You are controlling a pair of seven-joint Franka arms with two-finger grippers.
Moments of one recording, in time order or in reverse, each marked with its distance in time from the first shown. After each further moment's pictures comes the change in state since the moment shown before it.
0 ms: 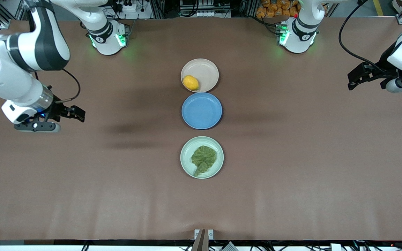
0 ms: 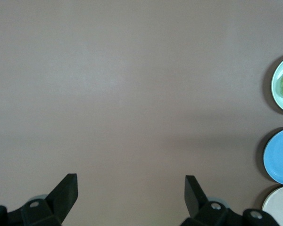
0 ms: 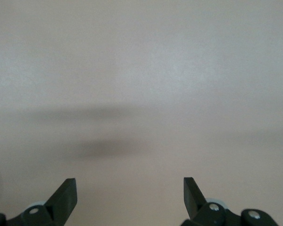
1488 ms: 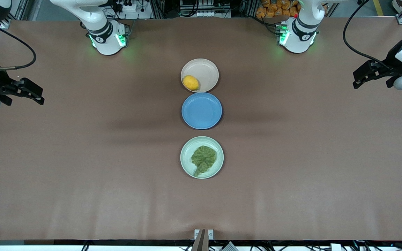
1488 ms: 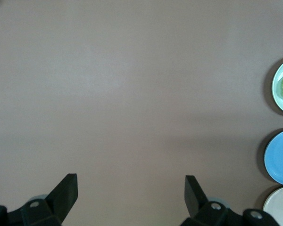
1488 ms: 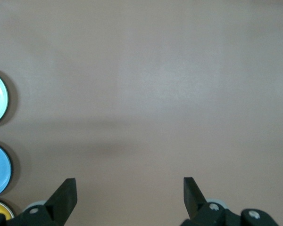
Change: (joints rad) left arm 0.016 -0.001 0.000 0.021 0.000 -0.014 0.014; right arm 0.034 -0.007 -0.065 0.439 -0.002 -0.386 -0.088
